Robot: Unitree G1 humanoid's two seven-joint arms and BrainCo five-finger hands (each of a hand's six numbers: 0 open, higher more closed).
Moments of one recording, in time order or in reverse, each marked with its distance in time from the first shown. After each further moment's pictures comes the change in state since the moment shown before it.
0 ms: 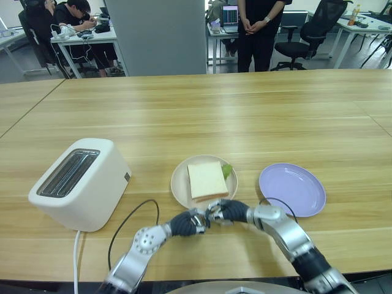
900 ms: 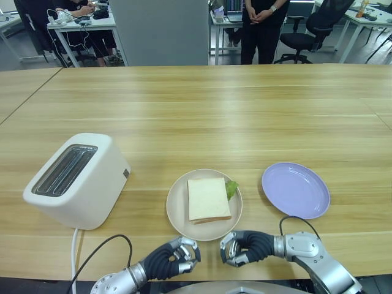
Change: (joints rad) left arm 0.595 0.177 0.123 -0.466 -0.173 -0.174 -0.097; right arm 0.462 -0.372 0.071 -0.498 0.069 -0.382 0.283
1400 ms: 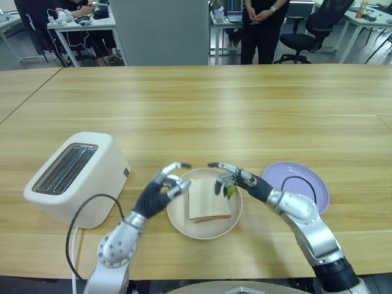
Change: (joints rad) left arm -0.183 -0.212 0.122 -0.146 0.046 0.009 0.262; right arm -0.179 0.155 -0.204 -0.018 0.022 0.042 -0.227
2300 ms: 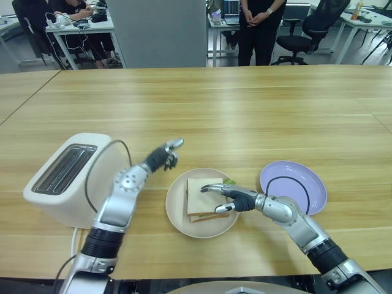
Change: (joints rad) left arm -0.729 0.172 0.018 0.345 0.167 0.560 0.000; right arm -0.232 -0.012 0.192 0.432 -0.545 -0.478 -0.188
